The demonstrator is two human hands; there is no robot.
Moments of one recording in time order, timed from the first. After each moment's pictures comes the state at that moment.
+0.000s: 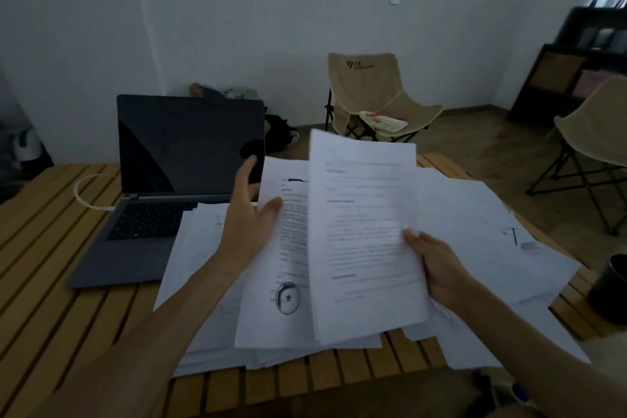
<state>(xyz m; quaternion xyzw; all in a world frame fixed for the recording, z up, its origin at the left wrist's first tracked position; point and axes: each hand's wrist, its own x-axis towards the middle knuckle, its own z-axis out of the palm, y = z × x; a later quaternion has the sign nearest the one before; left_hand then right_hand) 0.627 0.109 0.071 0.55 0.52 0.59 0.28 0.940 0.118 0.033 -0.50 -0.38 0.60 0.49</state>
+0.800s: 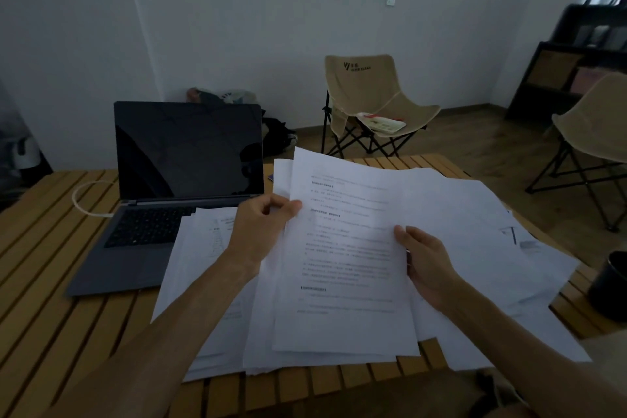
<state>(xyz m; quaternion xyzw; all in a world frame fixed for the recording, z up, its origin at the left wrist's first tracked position) 0.648 0.107 0.079 0.48 0.54 0.57 0.39 0.919 0.111 0.038 -0.52 -0.42 0.54 0.51</state>
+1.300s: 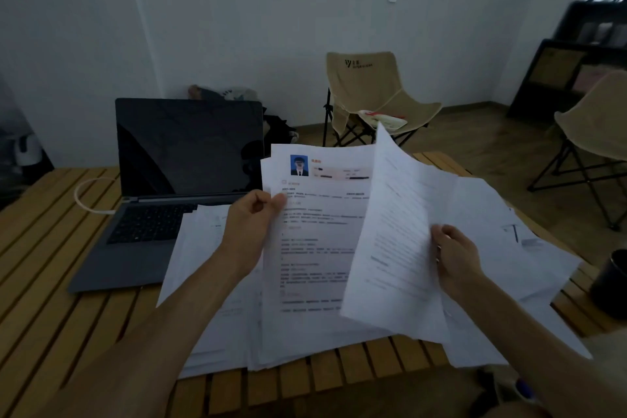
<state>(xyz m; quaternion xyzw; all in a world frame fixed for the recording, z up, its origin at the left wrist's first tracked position) 0.634 0.103 0.078 0.43 0.50 0.59 0.46 0.956 0.129 0.029 -0.62 -0.34 0.42 0.57</state>
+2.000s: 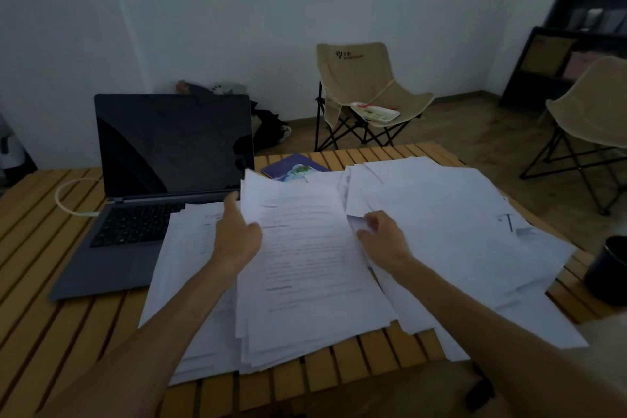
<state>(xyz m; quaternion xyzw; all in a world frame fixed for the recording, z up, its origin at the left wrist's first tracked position) 0.624 0.119 0.040 0.51 0.66 0.46 0.30 0.877 0.149 0.023 -0.68 -0.59 0.29 0.32</state>
